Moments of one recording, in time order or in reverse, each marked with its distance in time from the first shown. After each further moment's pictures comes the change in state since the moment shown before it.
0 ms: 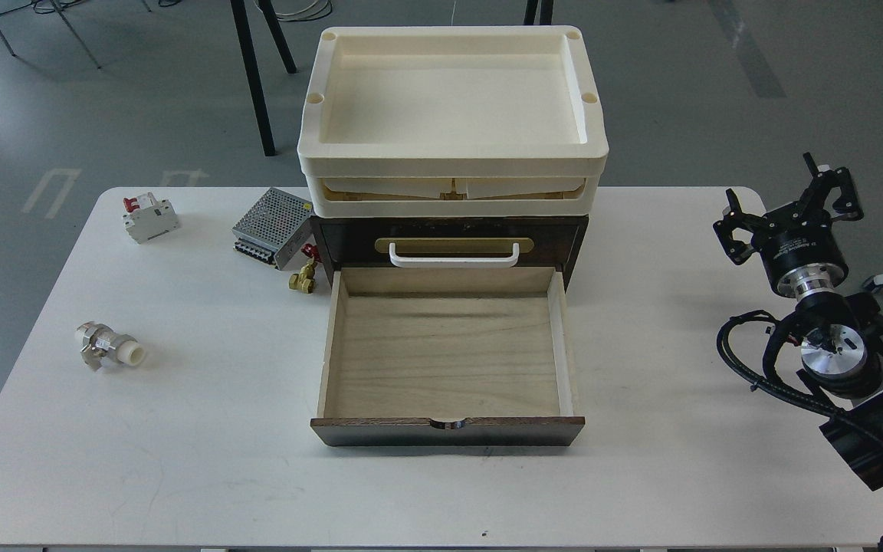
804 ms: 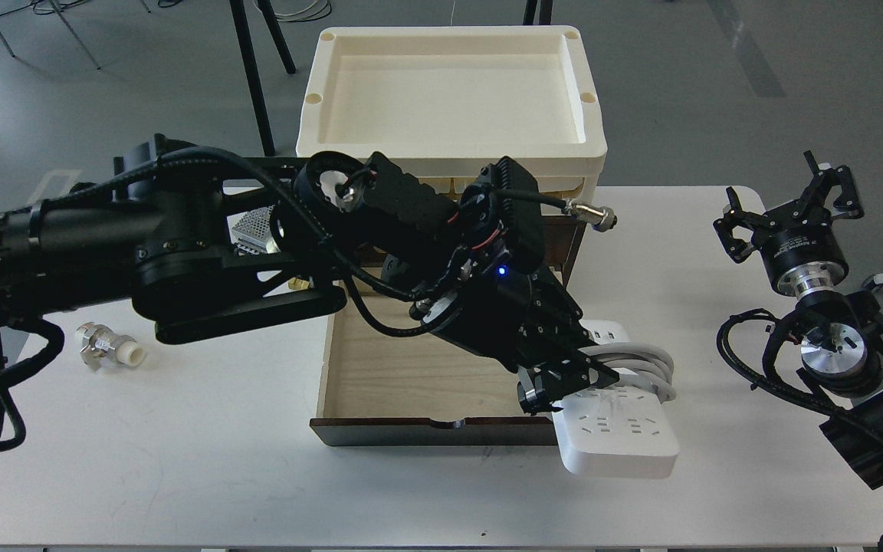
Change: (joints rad) left arm 0.367 -0.383 0.025 -0.497 0.274 -0.015 0.042; right arm 0.002 0.000 0.001 0.003 0.000 0.000 0.002
